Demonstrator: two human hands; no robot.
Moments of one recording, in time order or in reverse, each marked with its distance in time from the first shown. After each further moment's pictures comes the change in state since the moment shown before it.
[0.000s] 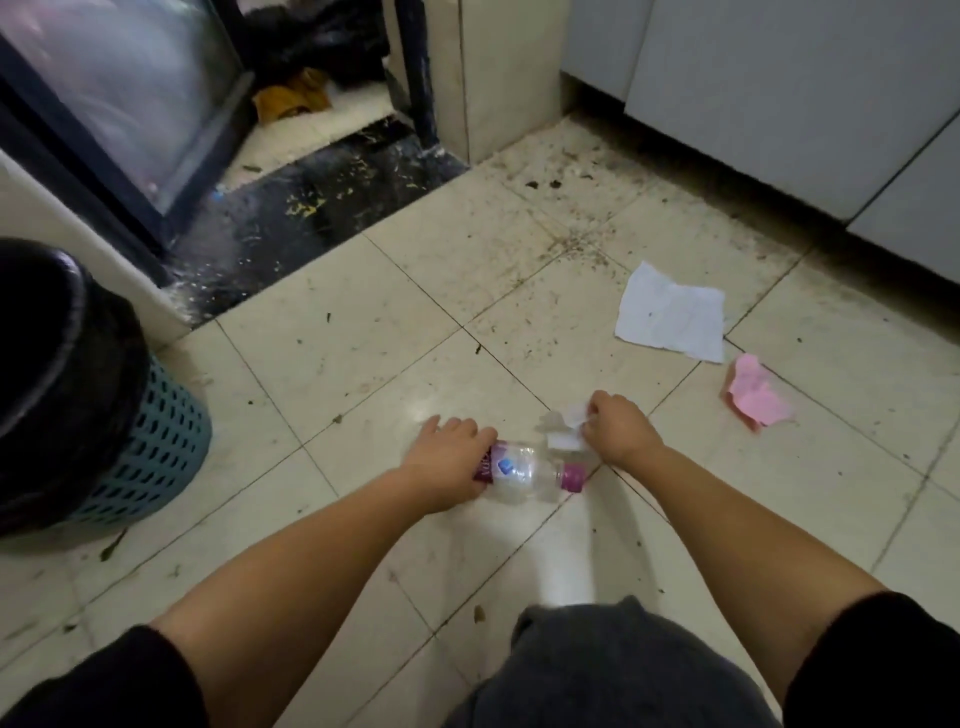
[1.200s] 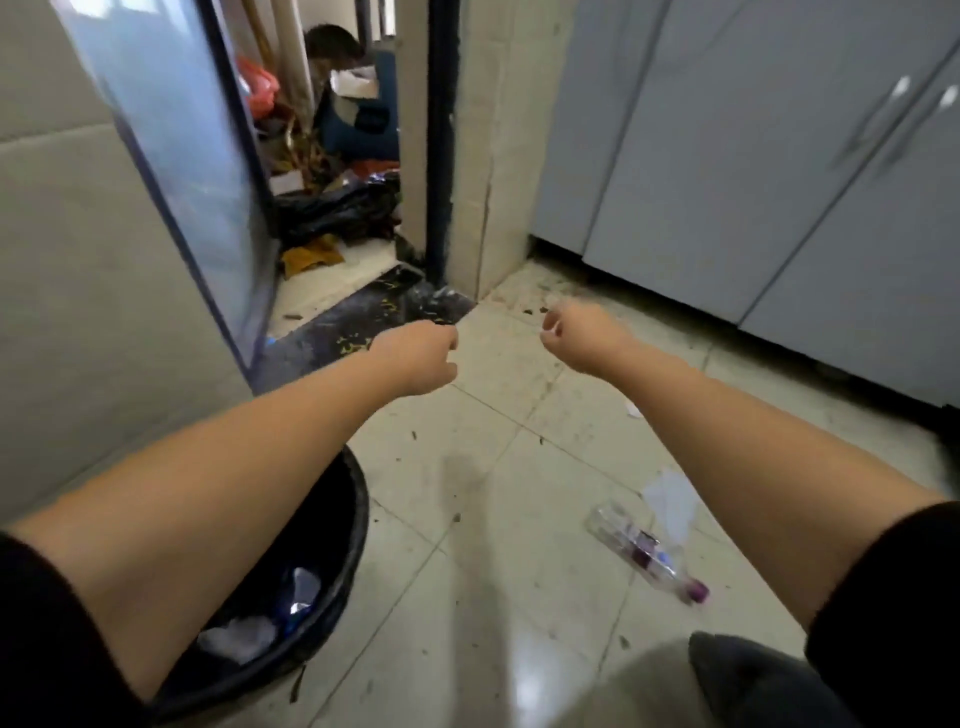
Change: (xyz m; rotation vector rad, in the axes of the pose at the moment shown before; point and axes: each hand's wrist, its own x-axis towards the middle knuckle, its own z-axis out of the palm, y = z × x) left_hand -0.165 -0.277 -0.284 -0.057 0.259 0.048; right_hand -0.128 -0.417 -0.152 -0.200 0.353 -0.085
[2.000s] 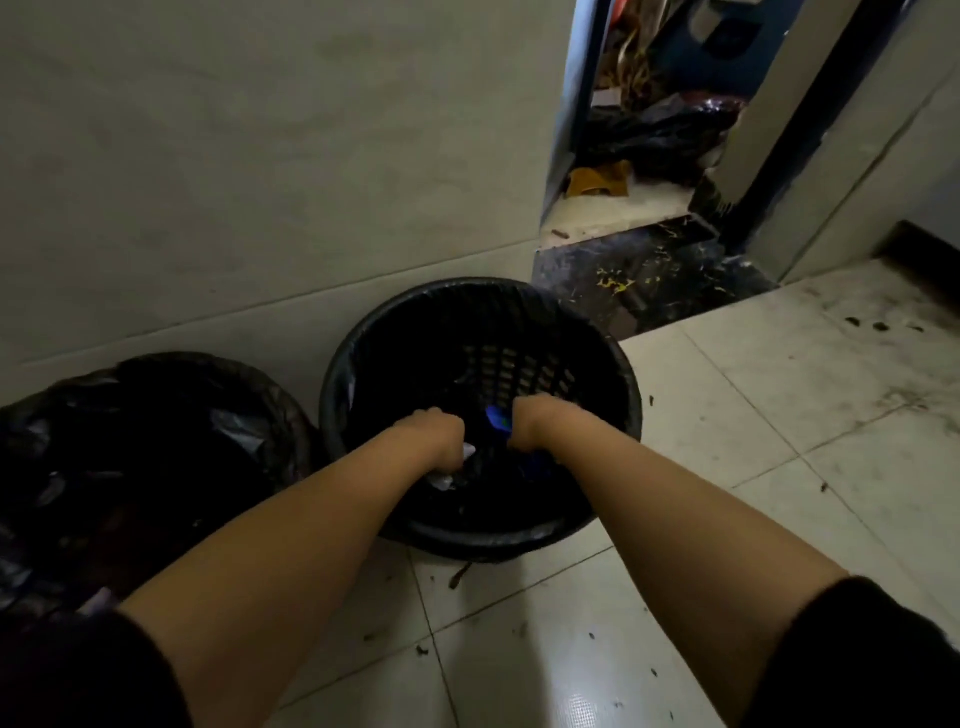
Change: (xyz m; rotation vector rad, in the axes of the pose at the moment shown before) left_hand -0.124 -0.170 0.222 -0.124 -0.431 -0.654; right_hand -0.021 -0.218 0.274 -0.301 -0.646 -0.431
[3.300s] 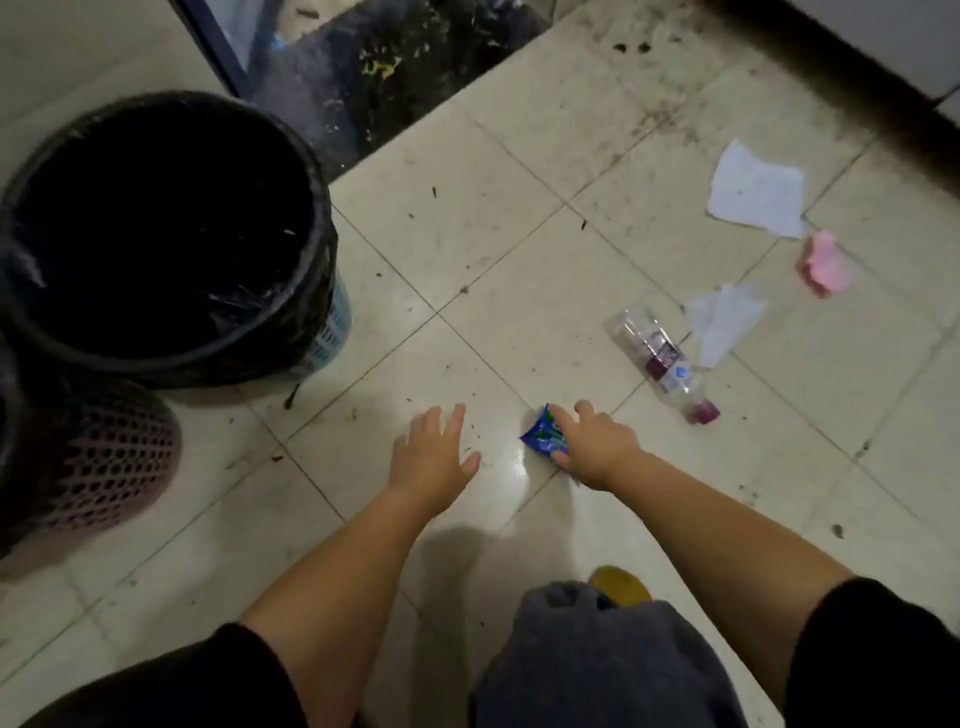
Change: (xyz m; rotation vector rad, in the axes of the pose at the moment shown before) left_hand -0.161 0.217 0.181 -0.118 0.067 0.299; right_hand -0.263 0.241 0.221 0.173 -0.095 0.258
